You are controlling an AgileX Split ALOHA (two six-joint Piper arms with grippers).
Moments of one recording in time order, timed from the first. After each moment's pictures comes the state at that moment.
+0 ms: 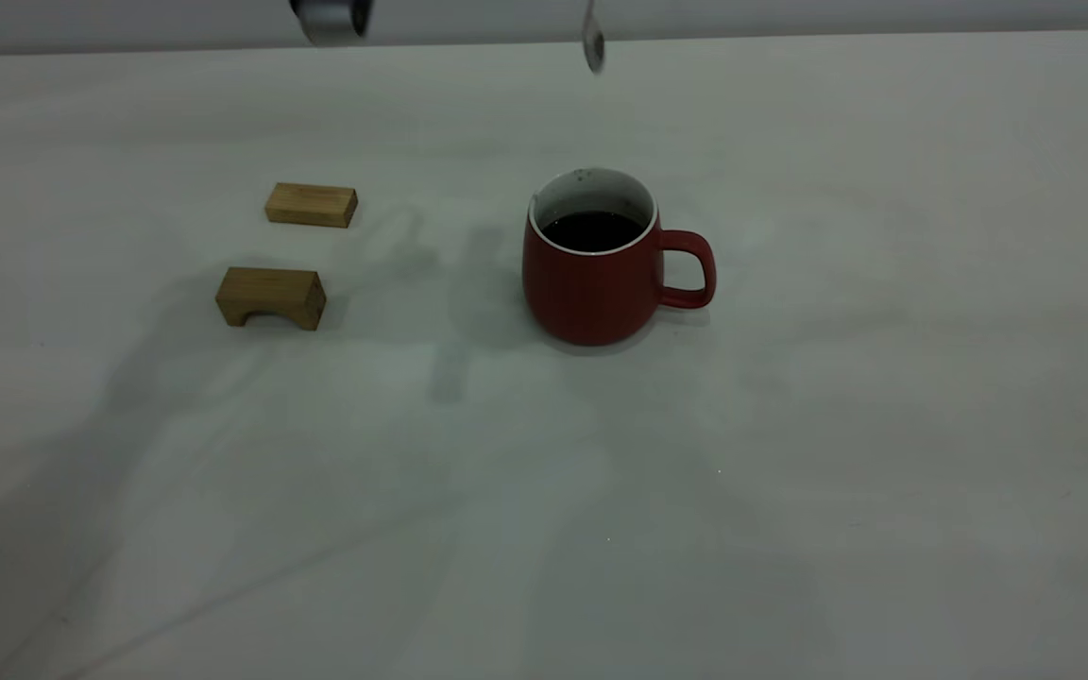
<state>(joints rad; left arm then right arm) -0.26 2.16 -1.38 -1.51 1.07 -0.54 0.03 0.02 -0.47 0.06 1.14 -0.09</state>
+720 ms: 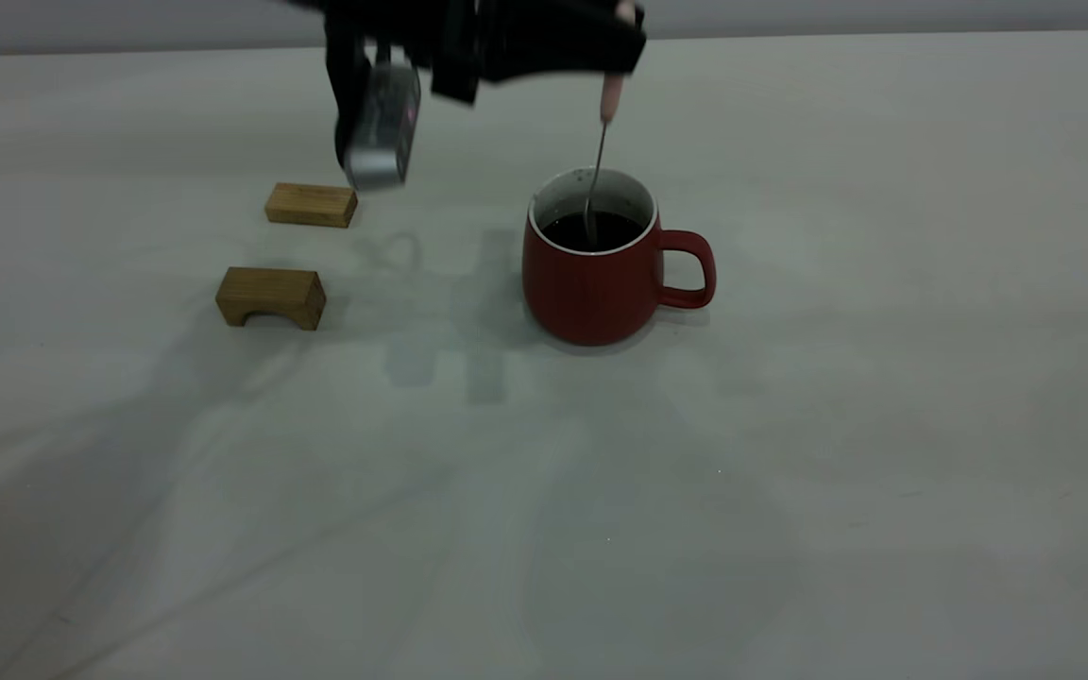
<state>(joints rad) -0.29 2.32 -1.38 -1.55 0.96 -0.77 0.03 0.02 -0.47 0.06 1.14 -0.09</state>
